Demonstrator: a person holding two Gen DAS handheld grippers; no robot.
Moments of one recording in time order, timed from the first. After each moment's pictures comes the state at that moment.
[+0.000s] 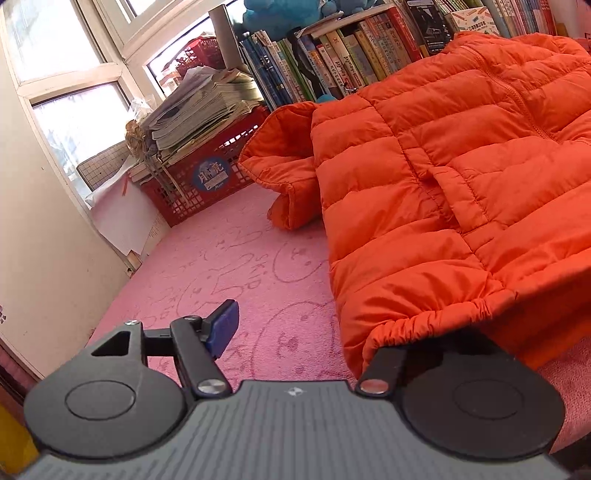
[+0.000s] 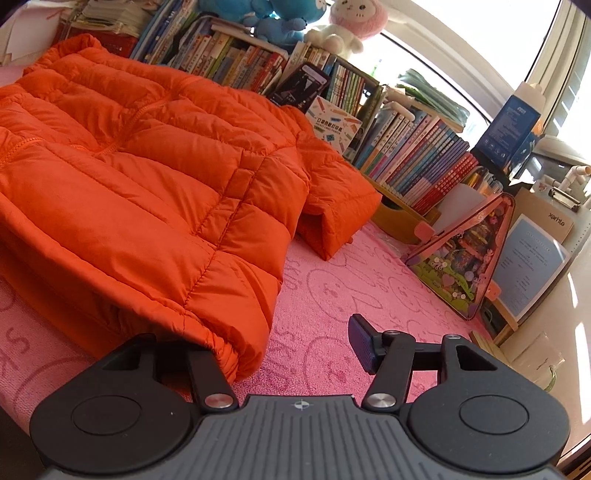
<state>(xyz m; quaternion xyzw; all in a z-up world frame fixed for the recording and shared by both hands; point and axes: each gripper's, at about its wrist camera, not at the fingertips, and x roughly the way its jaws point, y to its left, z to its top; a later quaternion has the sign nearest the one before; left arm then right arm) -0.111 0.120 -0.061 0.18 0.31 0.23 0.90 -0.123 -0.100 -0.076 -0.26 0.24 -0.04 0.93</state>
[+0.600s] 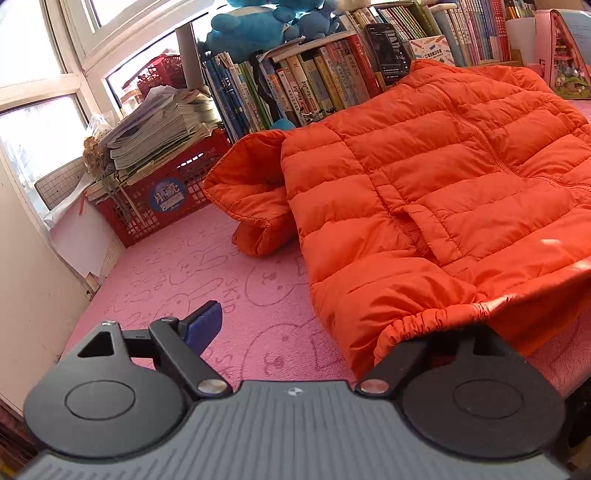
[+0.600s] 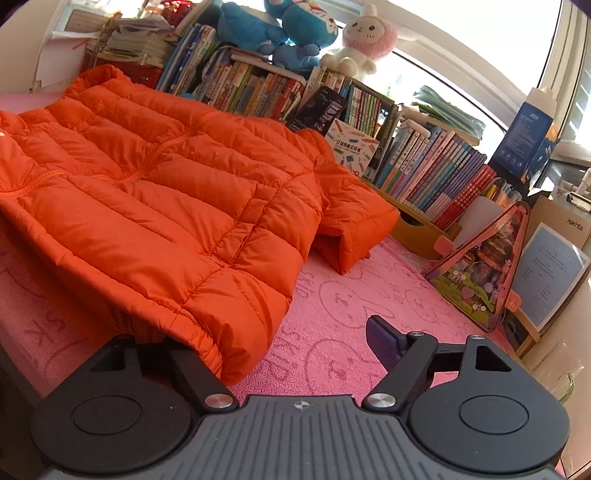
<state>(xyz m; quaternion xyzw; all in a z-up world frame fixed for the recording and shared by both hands) -0.121 0.133 -0.034 0.16 0.30 0.14 0.93 -0.144 -0.122 -0.053 -0.22 0.23 0.03 0.95</state>
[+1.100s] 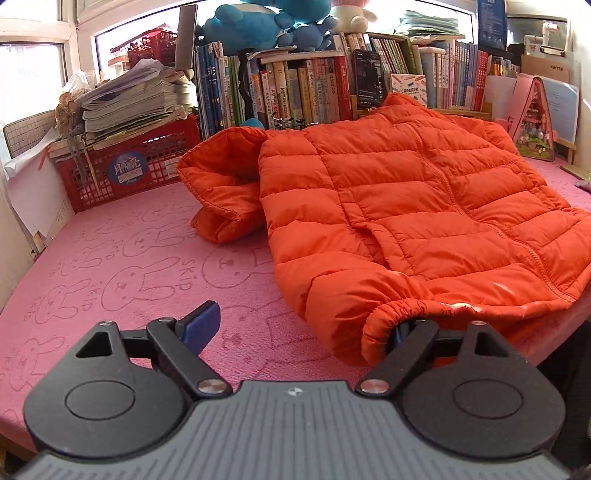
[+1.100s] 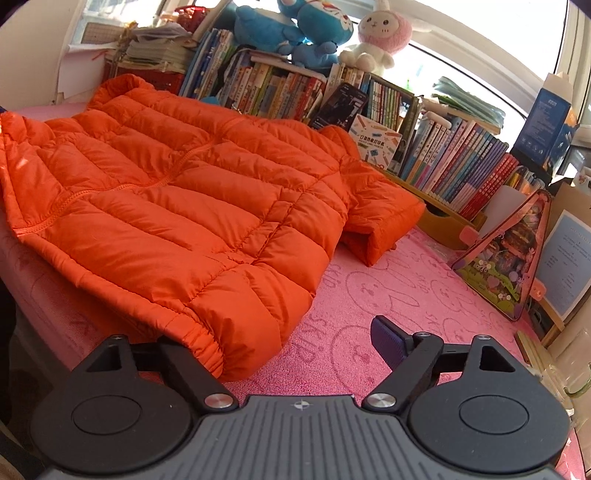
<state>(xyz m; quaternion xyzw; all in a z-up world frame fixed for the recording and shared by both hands) -0.159 0.162 -0.014 0.04 0.30 0.03 0.95 -0.164 -0.128 -0.045 -0.21 0.26 0.08 0.94</state>
